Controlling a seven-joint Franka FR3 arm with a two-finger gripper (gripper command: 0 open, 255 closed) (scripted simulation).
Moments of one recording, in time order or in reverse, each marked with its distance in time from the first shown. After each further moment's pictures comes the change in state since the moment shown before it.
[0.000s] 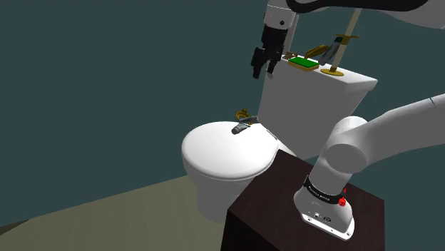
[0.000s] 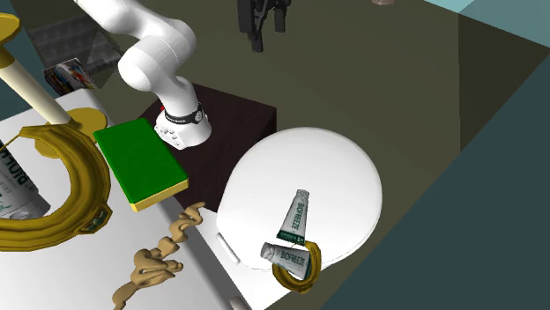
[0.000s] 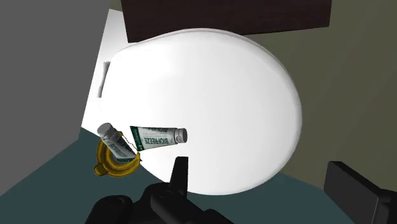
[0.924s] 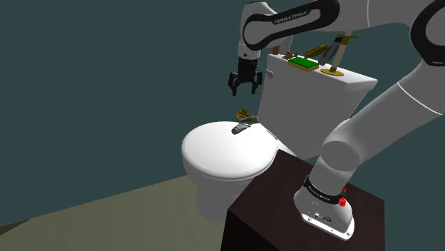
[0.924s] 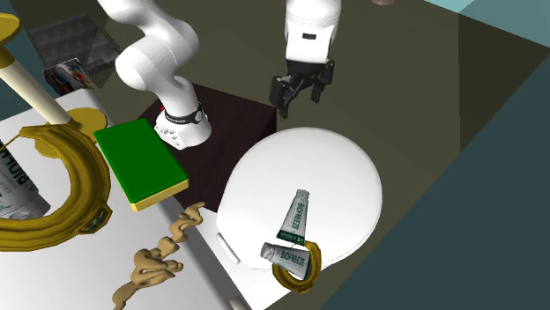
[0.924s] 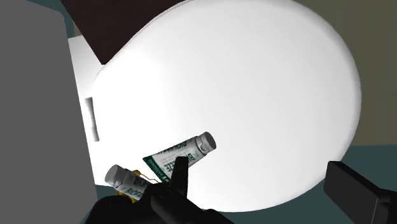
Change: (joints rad) arm -0.131 0.373 0.019 -0.005 0.015 0.273 0.345
